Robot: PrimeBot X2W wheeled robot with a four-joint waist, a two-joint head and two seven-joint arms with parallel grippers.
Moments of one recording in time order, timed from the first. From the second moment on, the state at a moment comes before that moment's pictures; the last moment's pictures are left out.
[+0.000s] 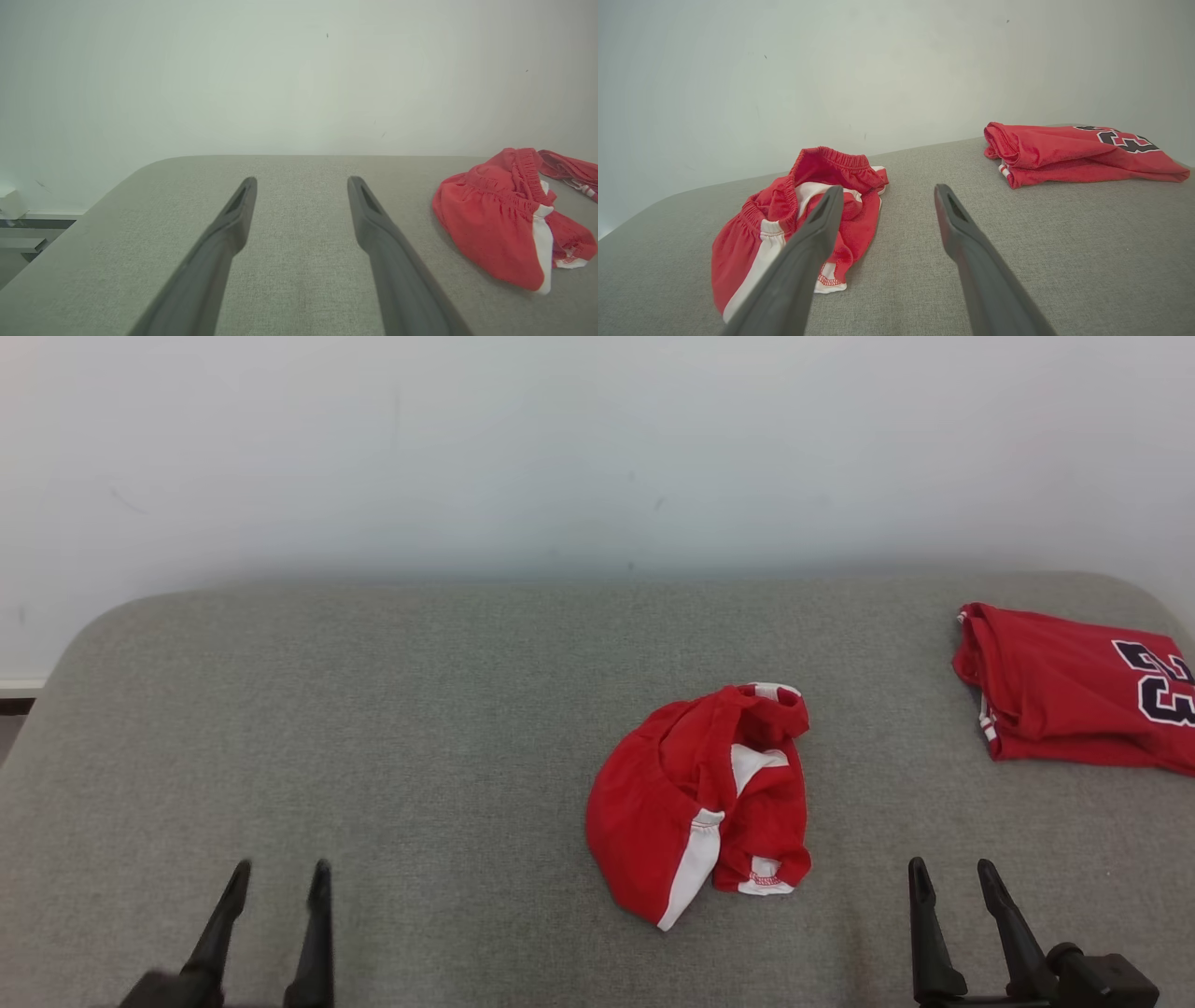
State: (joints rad) left arm 0.04 0.22 -0.08 0.08 -0.28 -0.07 -0.23; right arm 0.05 -0.05 0.00 0.19 0.25 0.13 -0.26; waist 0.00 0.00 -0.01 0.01
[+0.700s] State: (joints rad) left arm -0.45 0.15 -0.51 0.26 -0.26 -0.13 -0.12; right arm -0.02 -0.05 0.01 0.19 0.28 0.13 -0.26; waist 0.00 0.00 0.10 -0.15
